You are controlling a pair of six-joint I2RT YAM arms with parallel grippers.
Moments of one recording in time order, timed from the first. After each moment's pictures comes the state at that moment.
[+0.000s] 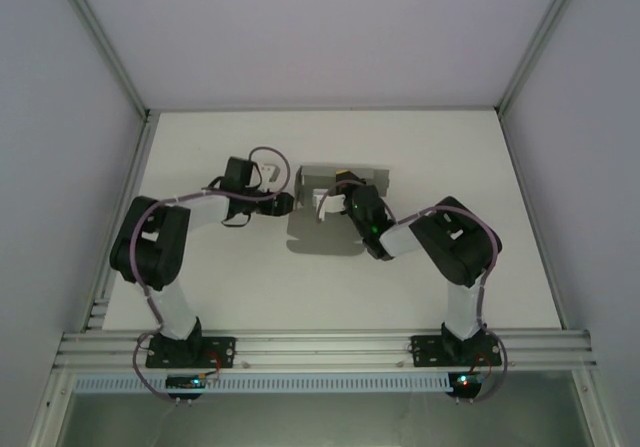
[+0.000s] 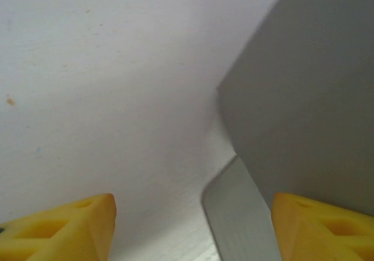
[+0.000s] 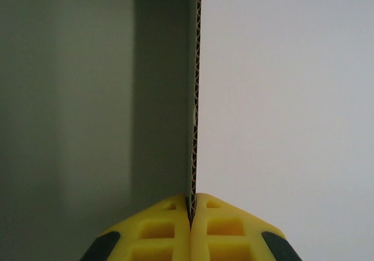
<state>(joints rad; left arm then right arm) -0.34 1.76 0.91 0.00 0.42 -0.18 0.66 1.90 0.74 1.02 0.31 -1.50</state>
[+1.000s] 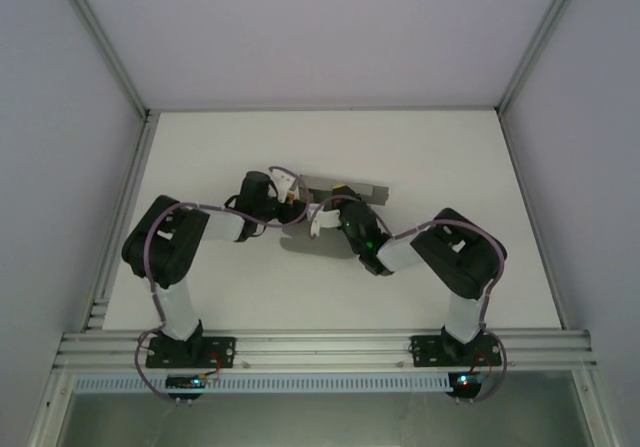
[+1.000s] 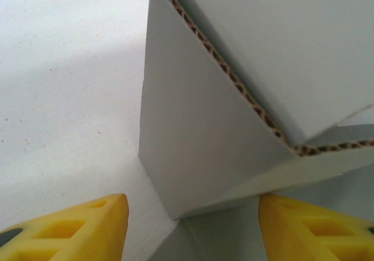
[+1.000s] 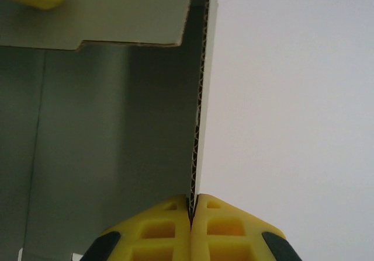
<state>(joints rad) -0.47 1.83 0.79 0.45 0.32 -0.07 0.79 1.82 0.66 0.93 0.49 -1.47</state>
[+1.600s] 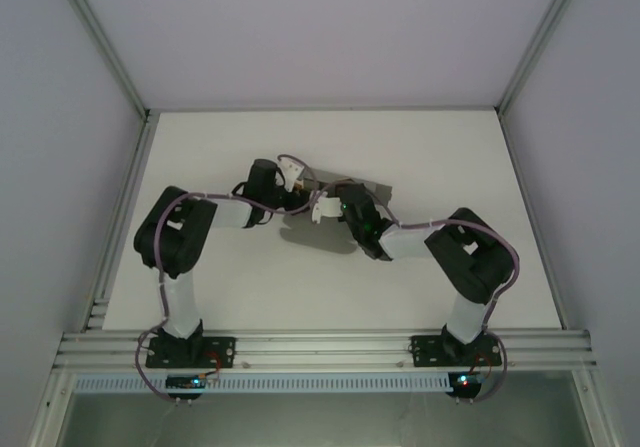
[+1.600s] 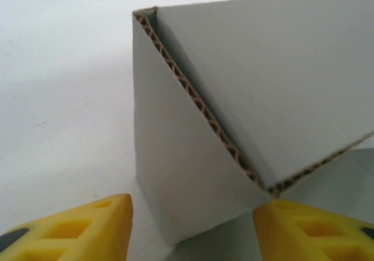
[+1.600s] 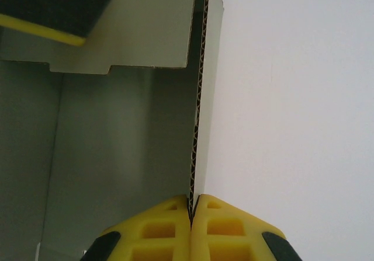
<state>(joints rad) -0.47 1.93 0.96 0.37 0.38 -0.05 0.74 1.76 0.78 0.62 0.45 -1.32</state>
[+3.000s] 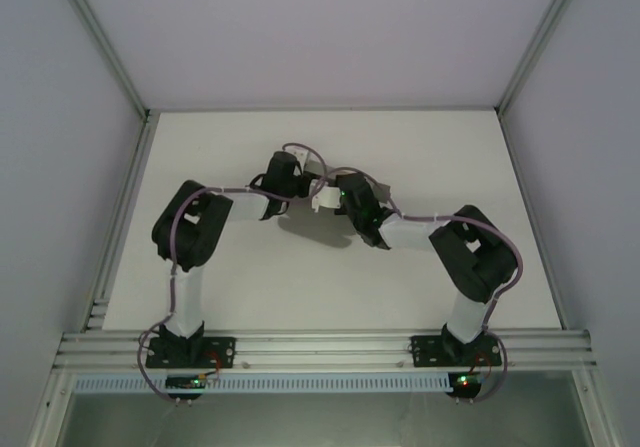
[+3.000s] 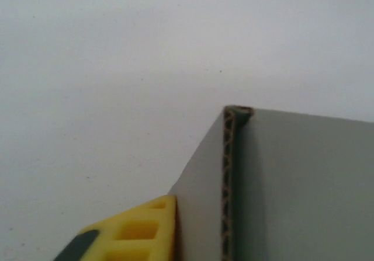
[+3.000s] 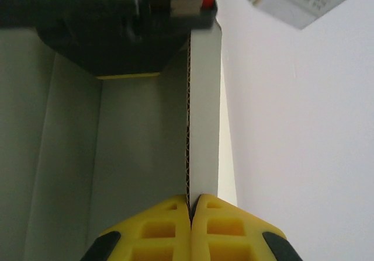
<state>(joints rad) -0.54 2.03 1.14 0.32 0.04 -0.26 0.70 1.76 0.88 0.45 0.35 -1.14</state>
